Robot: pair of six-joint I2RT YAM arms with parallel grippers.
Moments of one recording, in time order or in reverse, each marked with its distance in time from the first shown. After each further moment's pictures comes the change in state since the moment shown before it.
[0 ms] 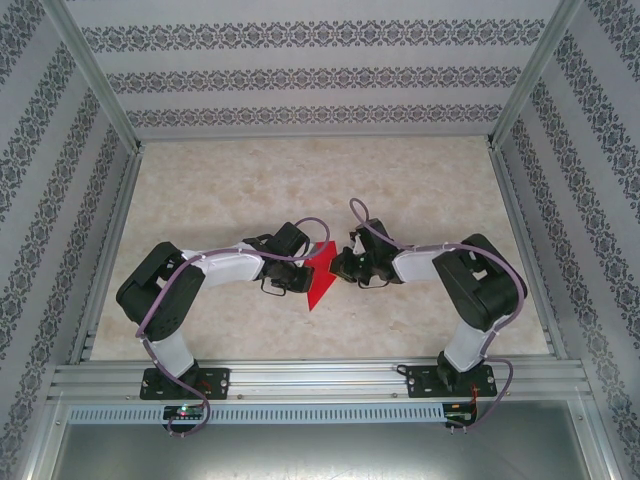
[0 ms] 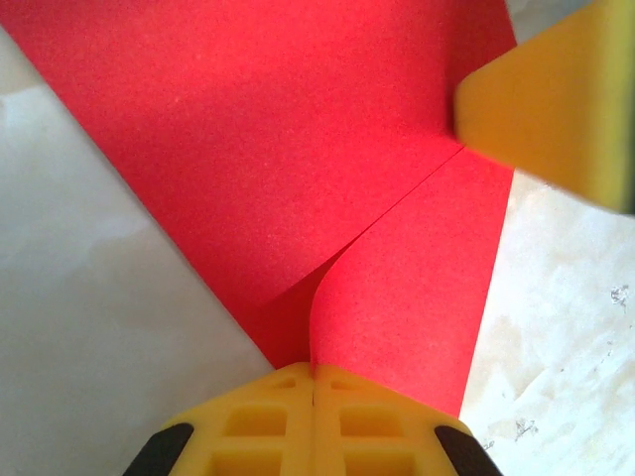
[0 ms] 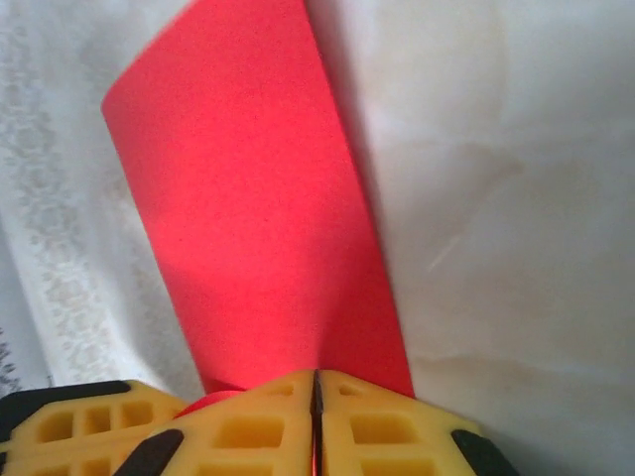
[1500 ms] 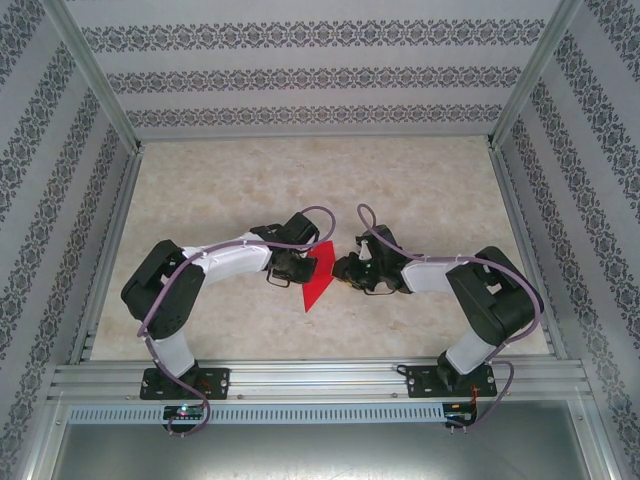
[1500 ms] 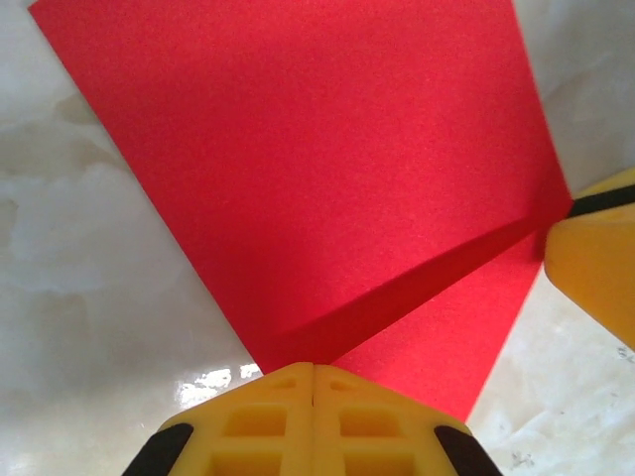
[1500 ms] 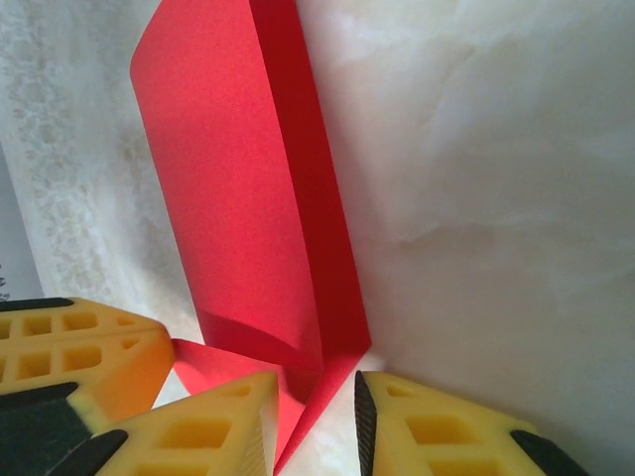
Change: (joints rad) left arm -0.029 0.027 0.156 -0.183 -0.149 -0.053; right arm 0.013 -0.118 -0.104 0.024 0.004 0.027
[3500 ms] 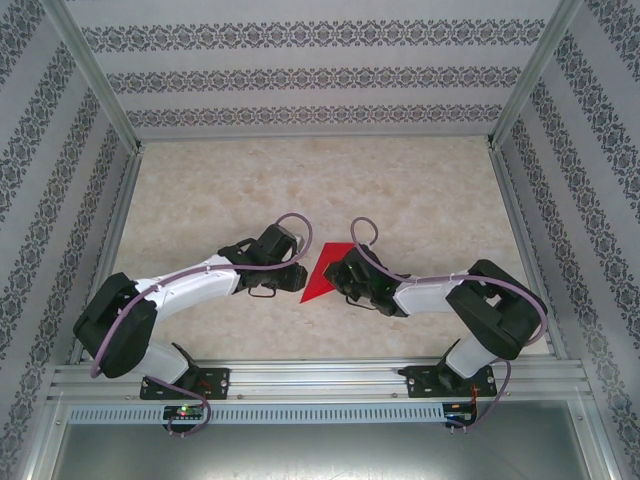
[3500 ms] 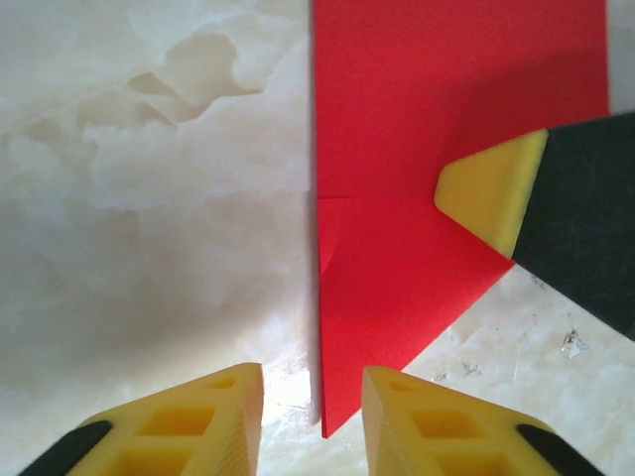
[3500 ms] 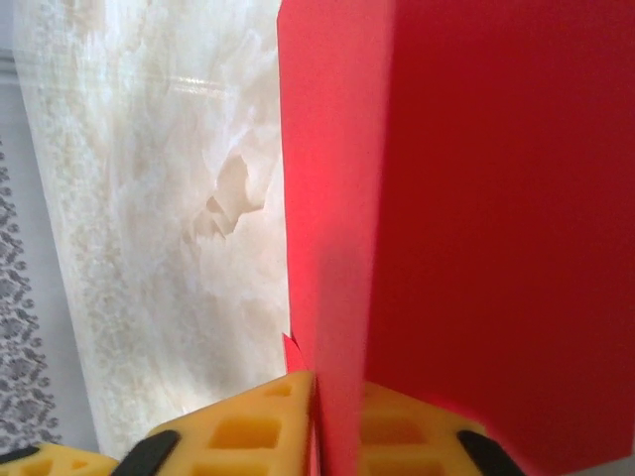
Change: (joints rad) left arm -0.011 -0.307 -0.248 0.148 0.001 -0.010; right arm 0.231 -0.068 -0.096 0.215 0.438 0.396
